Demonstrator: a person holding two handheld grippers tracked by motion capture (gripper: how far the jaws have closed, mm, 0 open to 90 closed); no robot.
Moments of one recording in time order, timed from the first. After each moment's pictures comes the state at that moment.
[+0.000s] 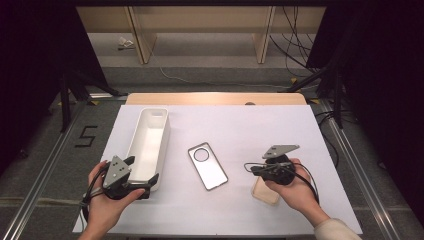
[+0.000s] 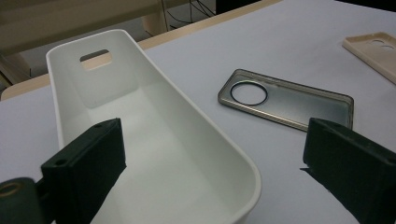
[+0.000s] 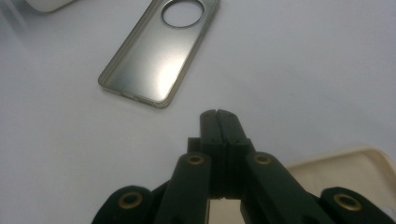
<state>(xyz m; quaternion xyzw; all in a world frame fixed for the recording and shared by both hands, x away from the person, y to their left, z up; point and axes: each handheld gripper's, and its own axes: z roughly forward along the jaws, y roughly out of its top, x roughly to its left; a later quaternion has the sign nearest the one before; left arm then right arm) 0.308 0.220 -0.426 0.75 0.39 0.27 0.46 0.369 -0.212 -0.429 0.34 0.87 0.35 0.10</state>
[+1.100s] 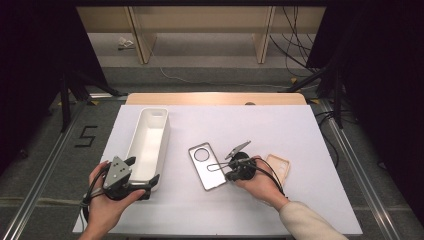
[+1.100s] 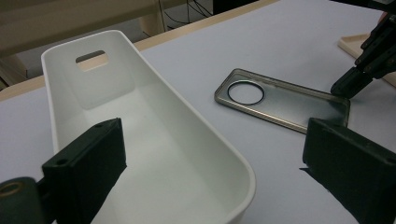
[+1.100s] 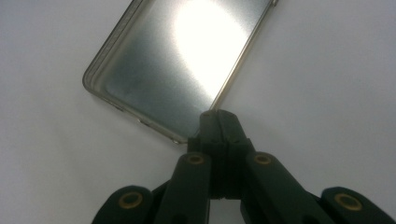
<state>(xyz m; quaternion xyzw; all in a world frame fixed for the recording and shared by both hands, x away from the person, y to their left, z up) 0.307 0.219 -0.427 0.75 0.39 0.27 0.46 0.402 -0.133 -0.469 0.32 0.91 0.25 0.04</state>
